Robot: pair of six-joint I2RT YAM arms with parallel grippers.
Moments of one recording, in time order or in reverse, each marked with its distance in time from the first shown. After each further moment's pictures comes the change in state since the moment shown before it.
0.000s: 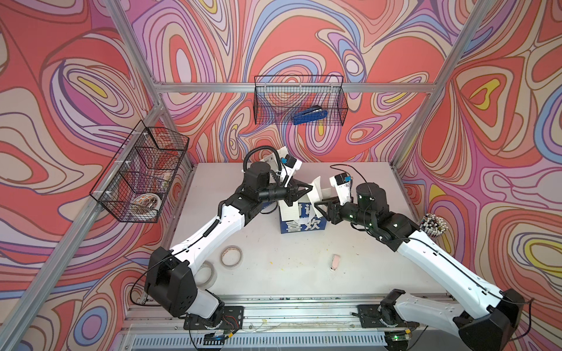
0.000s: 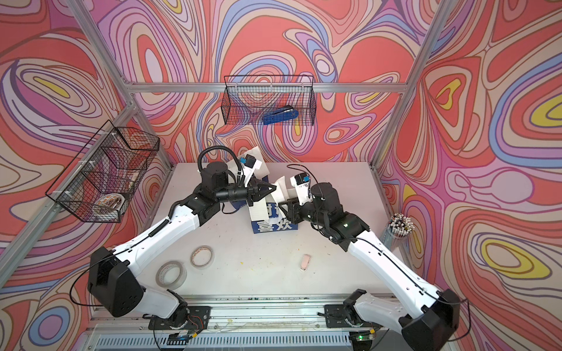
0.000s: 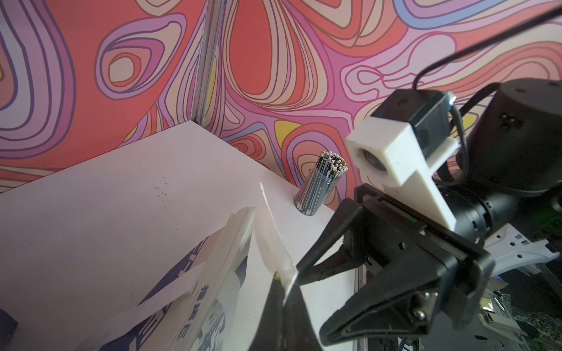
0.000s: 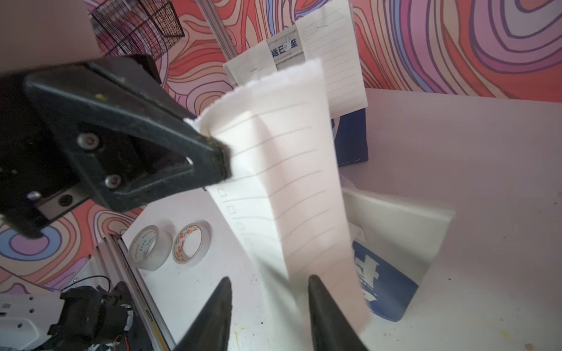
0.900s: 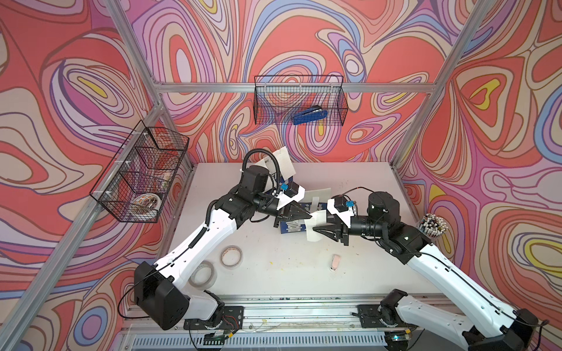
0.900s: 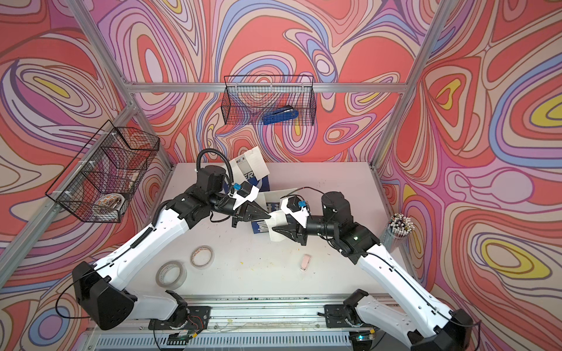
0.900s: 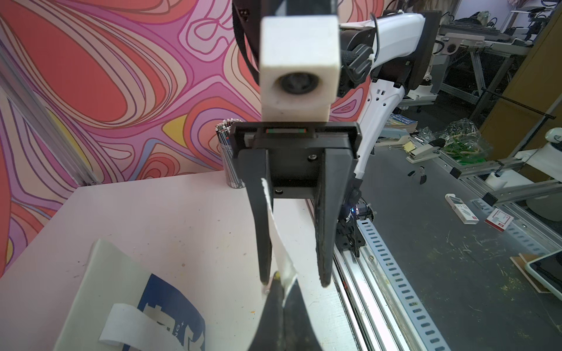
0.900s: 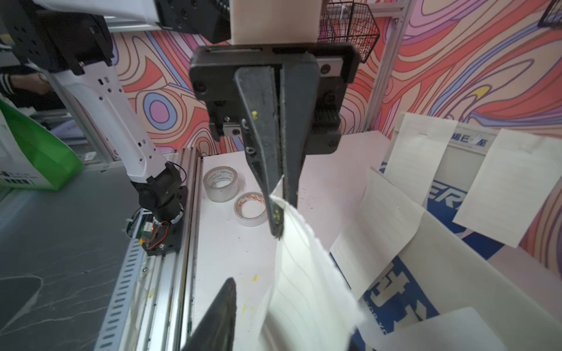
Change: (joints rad) left arm -0.009 -0.090 0.047 -0.434 0.409 0.718; right arm -0.019 -0.091 -0.091 0.071 -0.522 -0.518
